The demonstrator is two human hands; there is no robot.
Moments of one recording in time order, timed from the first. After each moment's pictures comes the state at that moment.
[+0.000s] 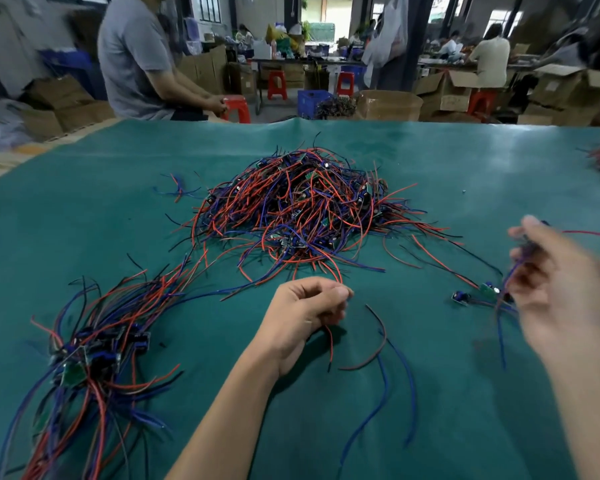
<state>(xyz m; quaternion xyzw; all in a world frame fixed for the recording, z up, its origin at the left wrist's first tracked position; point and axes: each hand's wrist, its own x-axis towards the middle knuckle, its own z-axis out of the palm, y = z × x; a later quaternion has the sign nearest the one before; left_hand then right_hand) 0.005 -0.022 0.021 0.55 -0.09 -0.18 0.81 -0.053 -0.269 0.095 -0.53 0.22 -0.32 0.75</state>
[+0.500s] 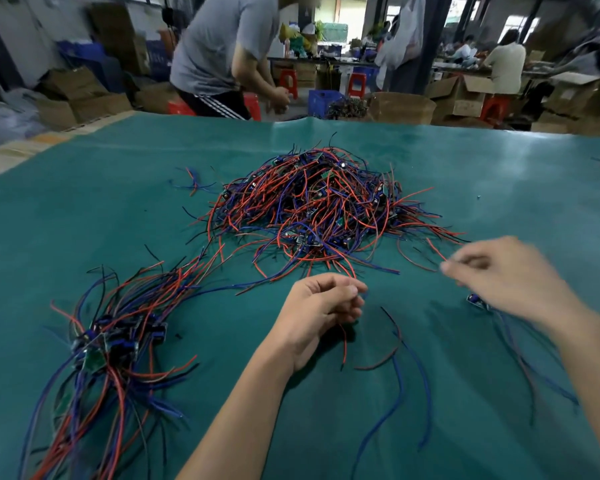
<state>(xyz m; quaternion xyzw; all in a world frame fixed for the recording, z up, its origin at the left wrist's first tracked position) 0.008 -0.021 0.021 0.56 -0.08 -0.19 0.80 -0.016 -0.272 0.094 -0.97 0.11 -0.10 0.20</state>
